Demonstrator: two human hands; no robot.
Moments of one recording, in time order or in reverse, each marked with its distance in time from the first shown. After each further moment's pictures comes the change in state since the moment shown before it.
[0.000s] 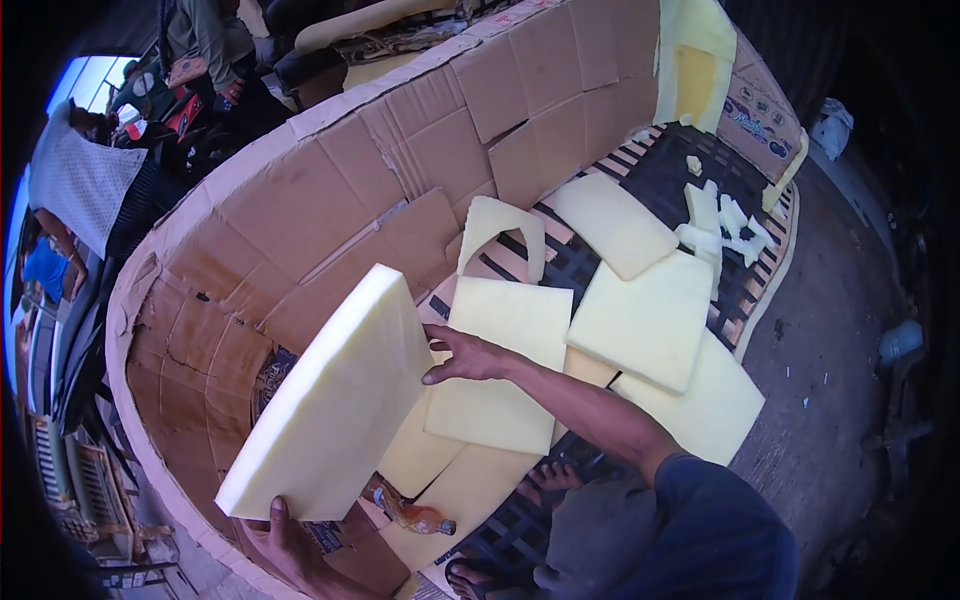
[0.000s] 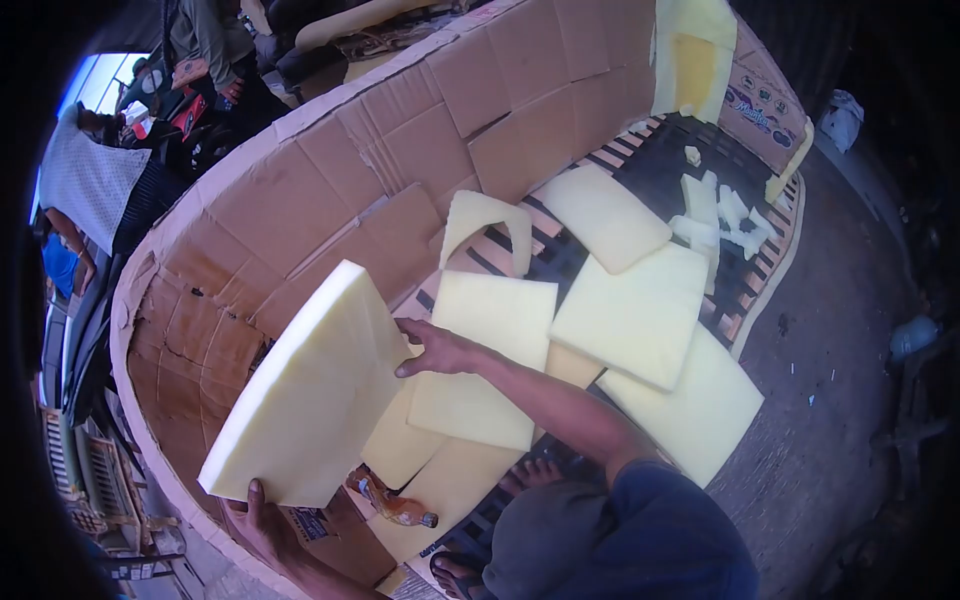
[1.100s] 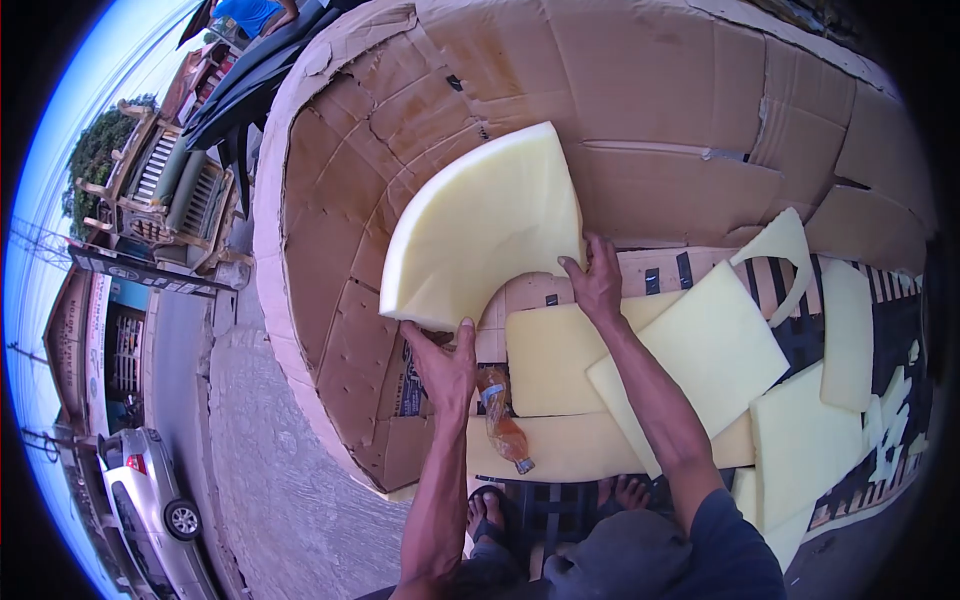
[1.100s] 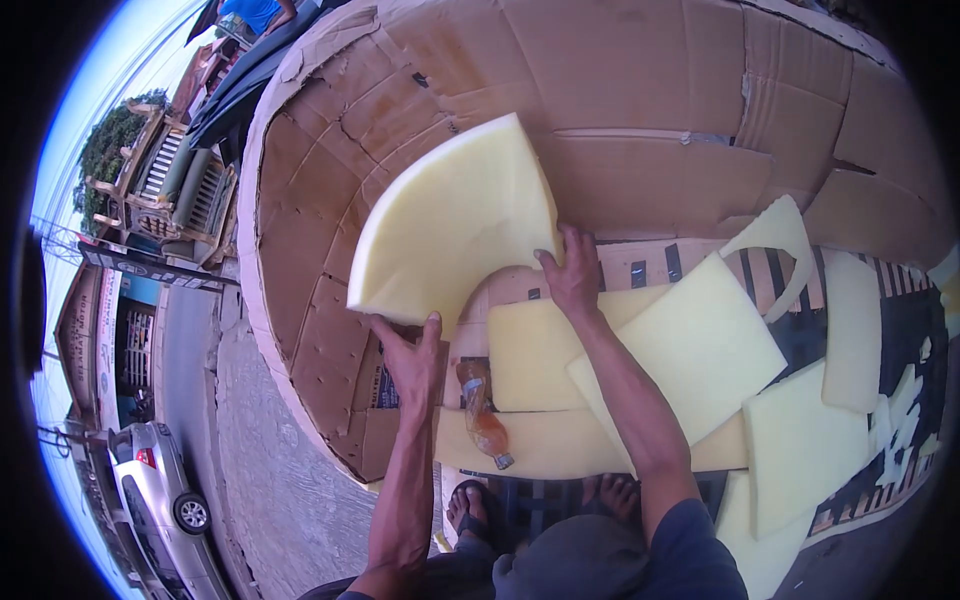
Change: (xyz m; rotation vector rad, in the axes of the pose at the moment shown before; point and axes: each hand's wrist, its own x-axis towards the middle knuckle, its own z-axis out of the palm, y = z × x) left_hand 0.024 -0.092 0.041 0.857 0.452 -0.179; right_hand 0.158 0.065 0.146 -0.265 0.420 -0.286
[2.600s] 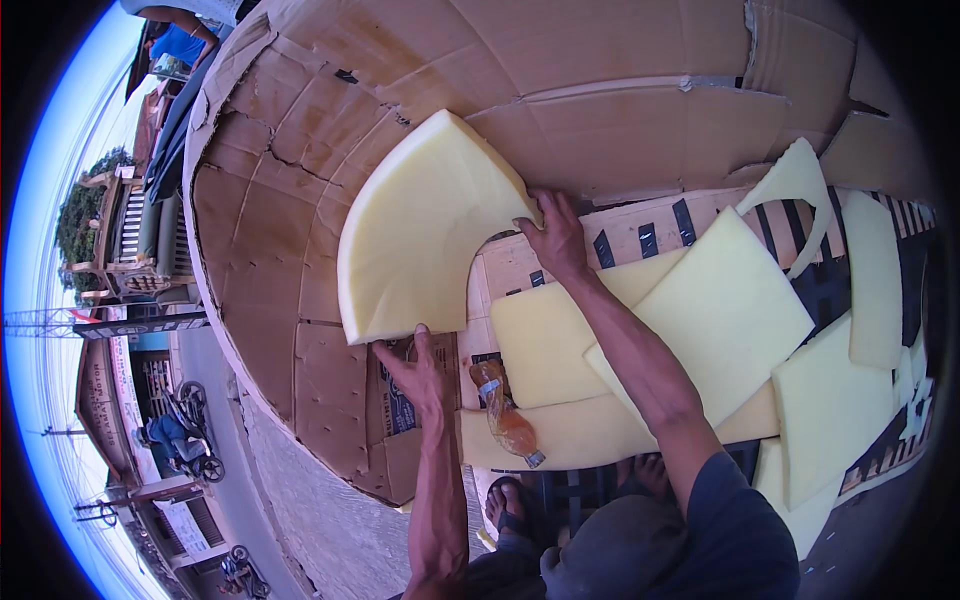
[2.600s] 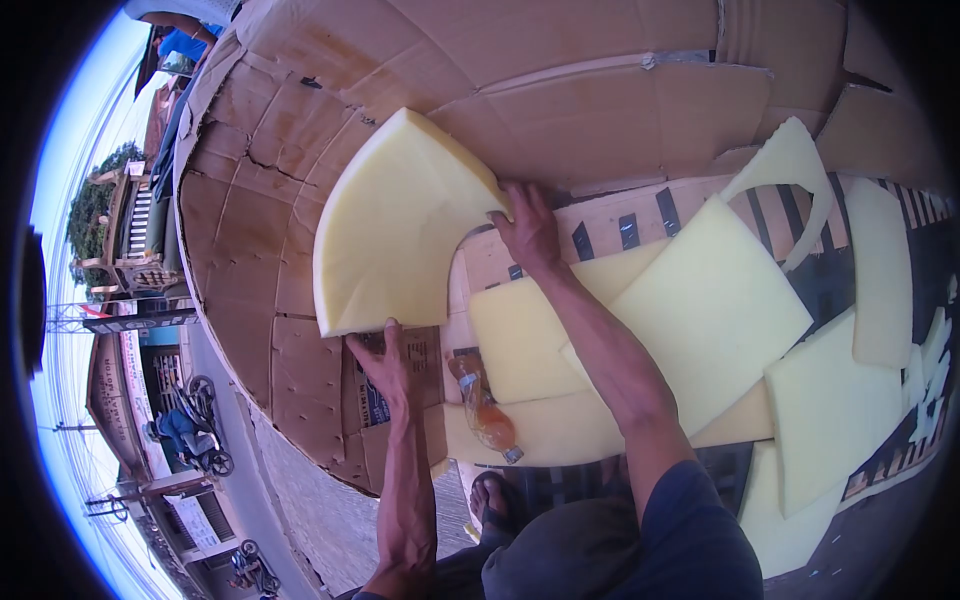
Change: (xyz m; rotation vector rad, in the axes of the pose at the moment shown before) left_hand 0.015 -0.040 0.027 -0.107 0.062 -0.046; right_hand 0.027 0.031 0.047 0.066 0.040 -0.084
